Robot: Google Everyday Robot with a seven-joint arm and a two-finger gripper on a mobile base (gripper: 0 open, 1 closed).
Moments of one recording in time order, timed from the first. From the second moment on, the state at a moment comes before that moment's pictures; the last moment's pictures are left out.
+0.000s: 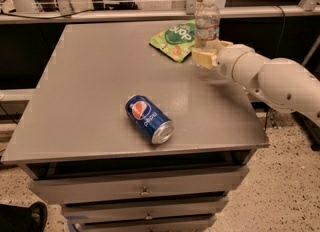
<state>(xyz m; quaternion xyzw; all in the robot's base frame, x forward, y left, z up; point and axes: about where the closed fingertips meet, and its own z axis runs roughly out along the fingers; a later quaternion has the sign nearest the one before) 0.698 -0.146 0.886 -0.22 0.73 0.12 0.64</state>
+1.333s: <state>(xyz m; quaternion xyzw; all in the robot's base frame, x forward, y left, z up) 0.773 -0.169 0.865 -0.21 0.74 0.13 0.63</state>
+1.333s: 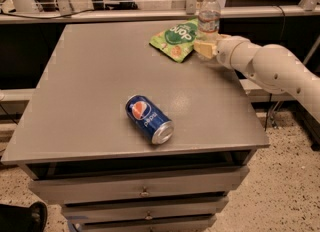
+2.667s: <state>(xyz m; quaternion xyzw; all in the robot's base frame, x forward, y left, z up) 0.768 -0.169 0.853 -0.19 0.75 0.14 0.62</state>
